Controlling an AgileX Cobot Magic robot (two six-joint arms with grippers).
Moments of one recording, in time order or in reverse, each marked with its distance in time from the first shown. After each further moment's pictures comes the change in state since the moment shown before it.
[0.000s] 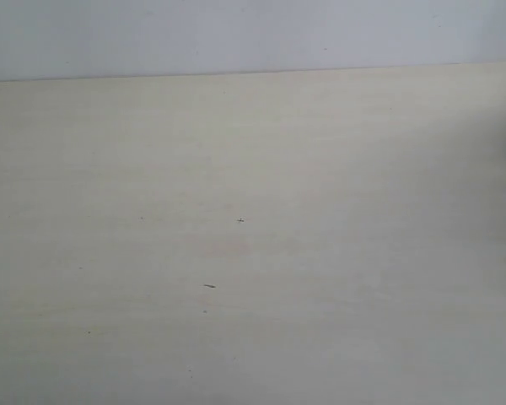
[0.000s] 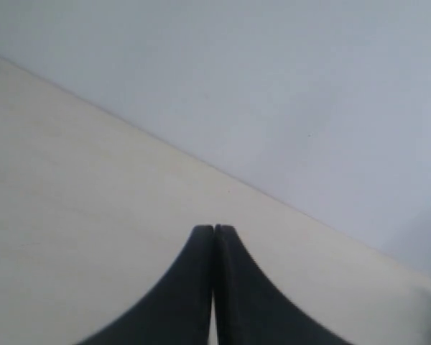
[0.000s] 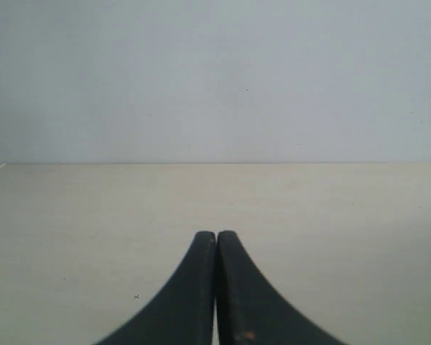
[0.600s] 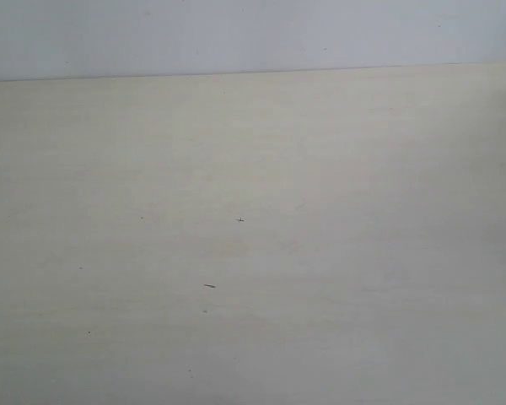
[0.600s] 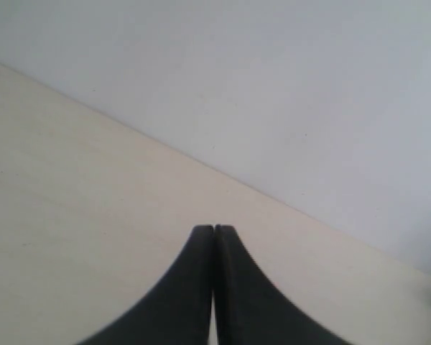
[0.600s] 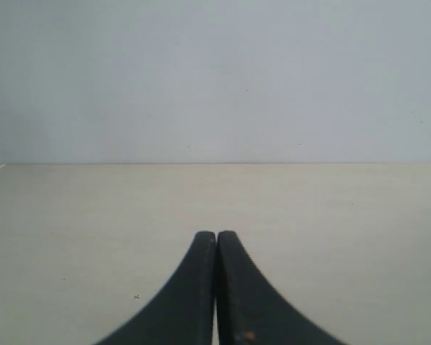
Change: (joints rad) left arm 0.005 0.000 0.046 0.000 -0.069 0.006; right arm 0.000 0.000 0.000 0.000 0.000 0.000
